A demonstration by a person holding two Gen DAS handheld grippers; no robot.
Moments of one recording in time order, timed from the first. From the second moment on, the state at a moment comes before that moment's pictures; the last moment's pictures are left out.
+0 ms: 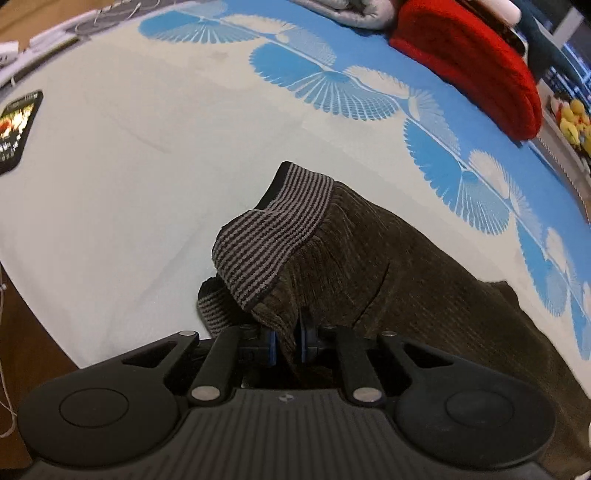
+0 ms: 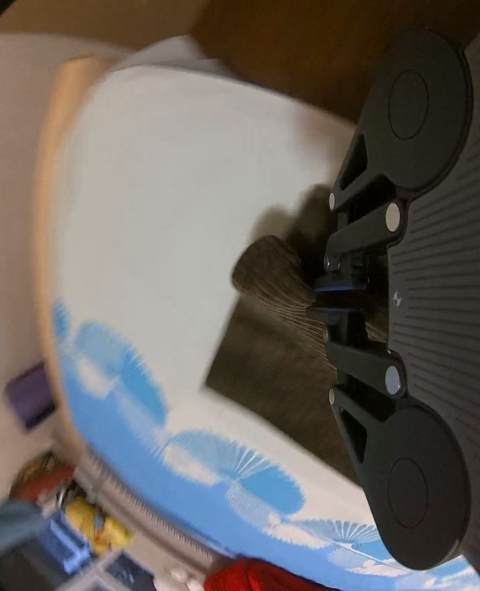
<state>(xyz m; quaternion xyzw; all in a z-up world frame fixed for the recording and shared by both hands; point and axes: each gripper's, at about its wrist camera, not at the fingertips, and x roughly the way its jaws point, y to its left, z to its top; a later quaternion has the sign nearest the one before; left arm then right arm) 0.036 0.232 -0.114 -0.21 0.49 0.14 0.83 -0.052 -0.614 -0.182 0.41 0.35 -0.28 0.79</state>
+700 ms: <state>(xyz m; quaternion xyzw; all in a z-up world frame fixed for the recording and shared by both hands) 0.020 0.185 -0.070 -0.07 0.38 0.15 0.91 -0.024 -0.614 -0.217 0.37 0.49 -0.30 0.73</state>
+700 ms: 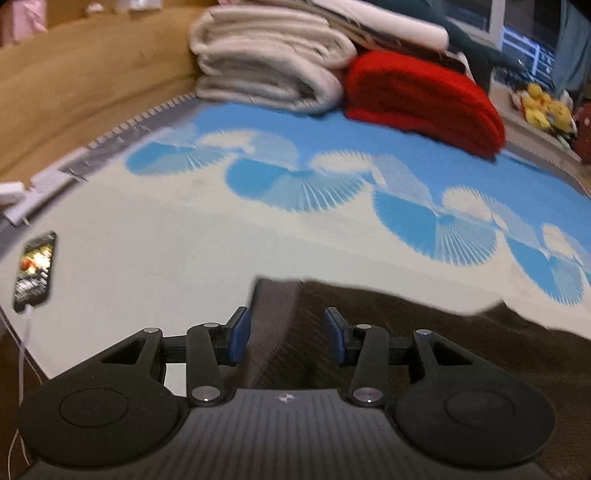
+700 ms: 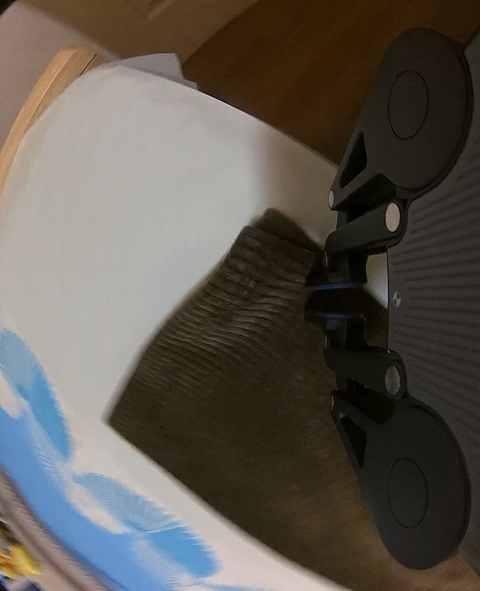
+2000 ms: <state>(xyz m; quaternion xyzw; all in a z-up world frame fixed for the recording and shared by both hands) 0.067 0.166 -0.144 -0.05 0.56 0.03 0.83 0.212 -0.147 -0.103 0.09 0.46 0.31 0.82</state>
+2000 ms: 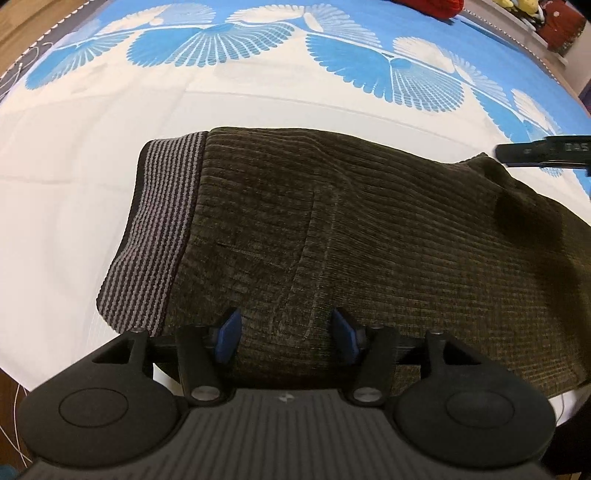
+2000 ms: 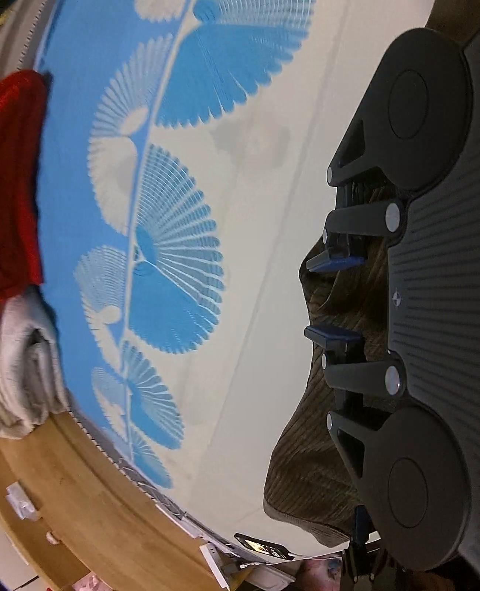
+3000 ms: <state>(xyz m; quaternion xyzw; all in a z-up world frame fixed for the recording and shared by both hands) 0.066 0.189 -0.105 -0.09 0.47 0.05 0.88 0.214 -0.167 -0.081 0.10 0.39 0.34 0.85</state>
